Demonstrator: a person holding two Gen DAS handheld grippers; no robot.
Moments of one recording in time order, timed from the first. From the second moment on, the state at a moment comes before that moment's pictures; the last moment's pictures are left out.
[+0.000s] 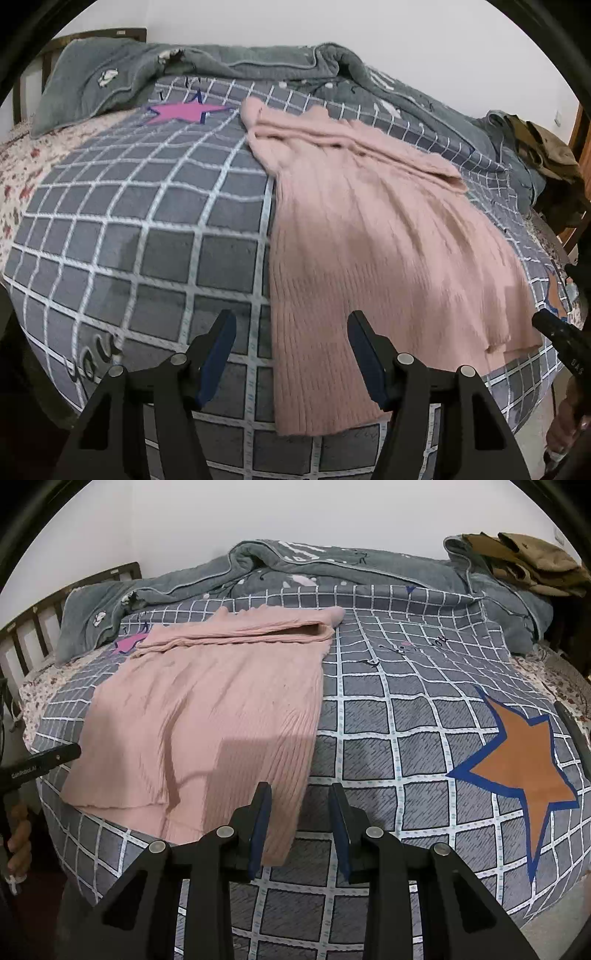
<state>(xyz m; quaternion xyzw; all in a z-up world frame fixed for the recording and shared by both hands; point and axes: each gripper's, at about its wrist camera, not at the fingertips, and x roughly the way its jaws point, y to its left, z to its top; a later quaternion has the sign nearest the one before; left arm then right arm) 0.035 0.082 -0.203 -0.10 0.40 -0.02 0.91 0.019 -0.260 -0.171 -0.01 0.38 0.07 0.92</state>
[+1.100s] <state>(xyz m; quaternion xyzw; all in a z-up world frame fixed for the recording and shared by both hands) 0.029 0.088 -0.196 -0.08 0.40 -0.01 0.91 0.010 -0.273 -0.175 0.00 0.36 0.09 0.93</state>
